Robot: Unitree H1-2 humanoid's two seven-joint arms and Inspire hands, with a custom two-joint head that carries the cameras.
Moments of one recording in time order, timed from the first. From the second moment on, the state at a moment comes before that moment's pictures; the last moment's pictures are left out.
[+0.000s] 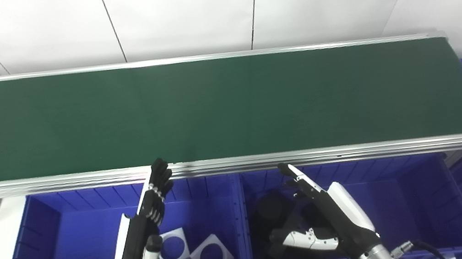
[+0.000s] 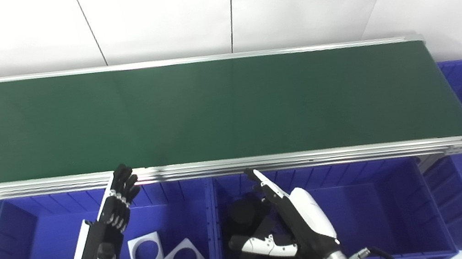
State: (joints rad) left arm 0.35 0.06 -0.23 -0.09 -0.01 -0.43 -0.13; right arm 0.44 -0.11 0.24 -0.33 -0.43 -0.03 0.09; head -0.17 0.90
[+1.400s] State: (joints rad) left arm 0.32 0.07 -0.21 0.01 0.07 -0.43 -0.11; right arm 0.43 0.07 0.17 -0.08 0.05 -0.29 0.01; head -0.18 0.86
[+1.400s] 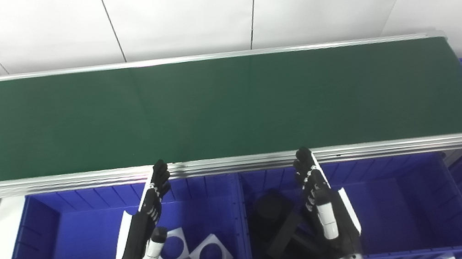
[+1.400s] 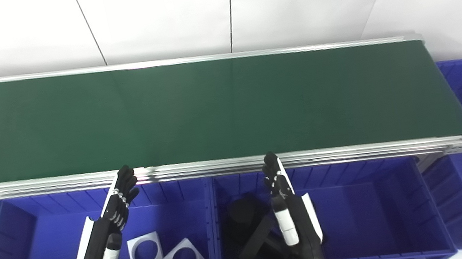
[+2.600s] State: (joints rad) left arm 0.30 0.08 -0.25 0.05 0.07 -0.43 -0.06; right arm 0.40 0.06 0.17 0.00 0.05 -0.39 0.03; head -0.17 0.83
